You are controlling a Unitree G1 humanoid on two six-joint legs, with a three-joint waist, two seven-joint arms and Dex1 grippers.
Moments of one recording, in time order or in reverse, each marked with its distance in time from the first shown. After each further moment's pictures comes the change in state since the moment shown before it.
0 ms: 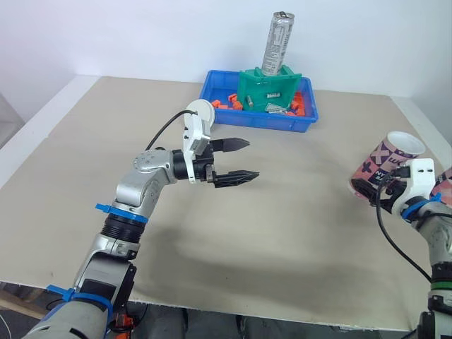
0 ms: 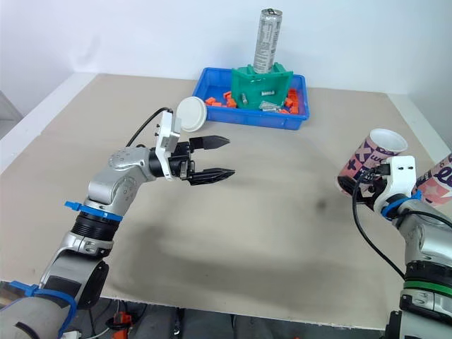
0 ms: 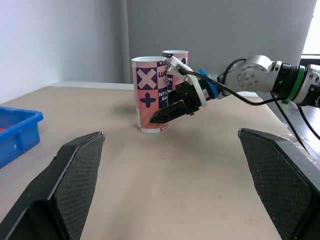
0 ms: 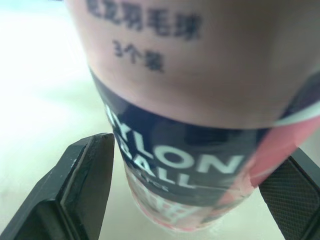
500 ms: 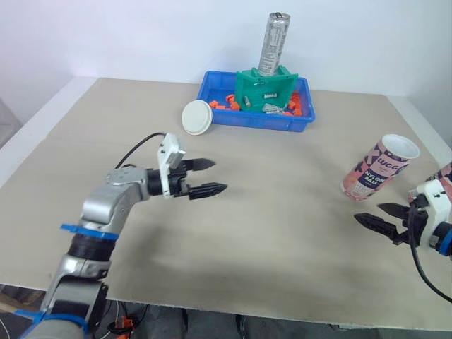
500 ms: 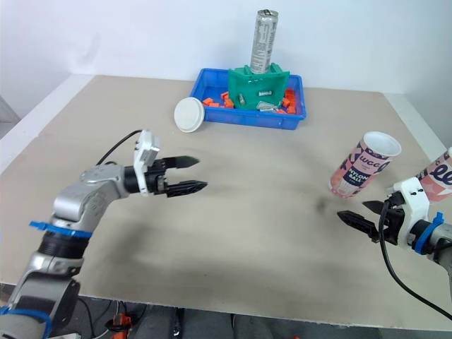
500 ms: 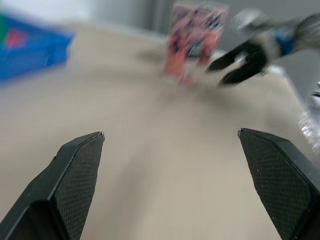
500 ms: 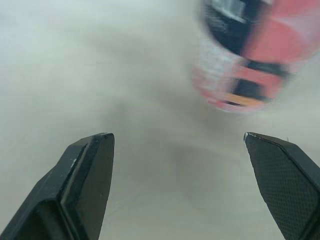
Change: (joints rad) left arm 0.233 0.203 0.074 -0.196 -0.039 0.271 0.123; right arm 0.342 -0.120 -0.084 -0.371 0.163 0.158 0.274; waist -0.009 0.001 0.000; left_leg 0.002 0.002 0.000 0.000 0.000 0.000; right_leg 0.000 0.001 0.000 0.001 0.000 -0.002
